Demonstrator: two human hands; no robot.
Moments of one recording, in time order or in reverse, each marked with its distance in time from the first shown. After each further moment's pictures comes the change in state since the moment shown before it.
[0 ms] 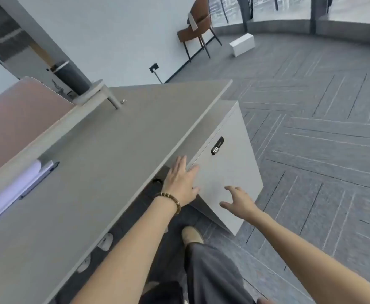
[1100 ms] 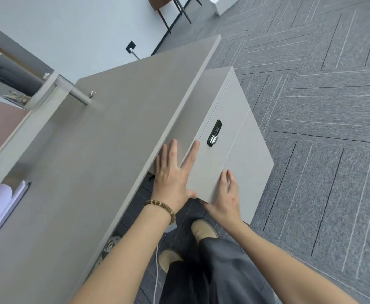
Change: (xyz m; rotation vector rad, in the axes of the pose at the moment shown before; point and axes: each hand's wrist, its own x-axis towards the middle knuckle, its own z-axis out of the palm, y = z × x) left_hand 0.065 -0.028 0.037 0.179 0.117 0.080; right_hand 0.072 -0.016 0.109 0.272 0.453 0.055
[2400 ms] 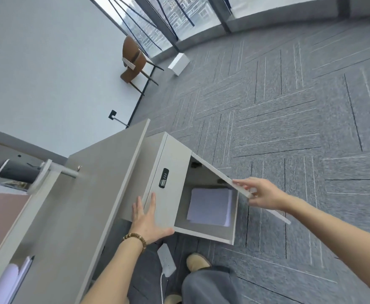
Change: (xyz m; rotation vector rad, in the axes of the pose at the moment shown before) left_hand -0.024 0.062 -0.048 -0.121 -0.327 -0.261; right_hand 0.003 0.122 -0.302 0.023 -0.286 -0.177
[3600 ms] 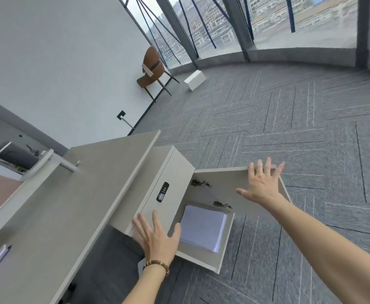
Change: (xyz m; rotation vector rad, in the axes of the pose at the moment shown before) left_hand 0.007 0.065 0.057 -0.289 0.385 -0.201; right_hand 0.089 -0.040 -0.066 -0.906 0.222 0.368
